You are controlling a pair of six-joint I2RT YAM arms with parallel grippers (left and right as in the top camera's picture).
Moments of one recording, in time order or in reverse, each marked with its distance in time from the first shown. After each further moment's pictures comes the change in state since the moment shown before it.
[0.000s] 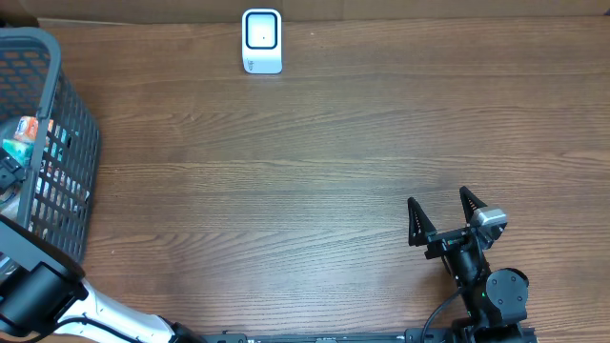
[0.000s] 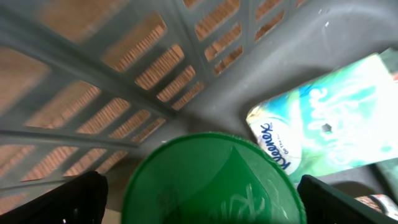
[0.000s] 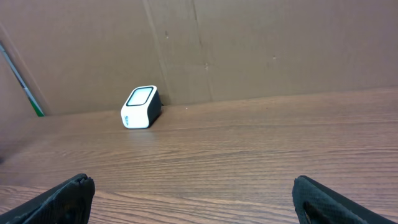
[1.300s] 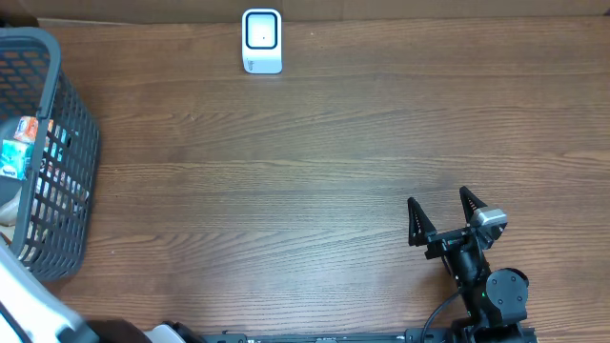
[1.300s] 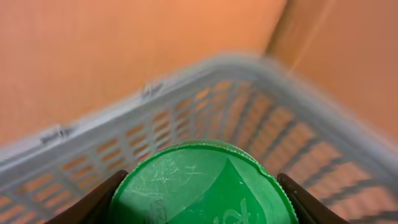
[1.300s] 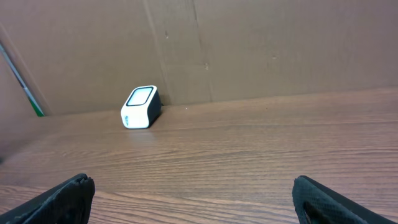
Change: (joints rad) left arm -0.035 -0.563 0.020 0.002 0.183 -0.218; right arm 0.000 0.000 0.000 0.000 0.000 0.000
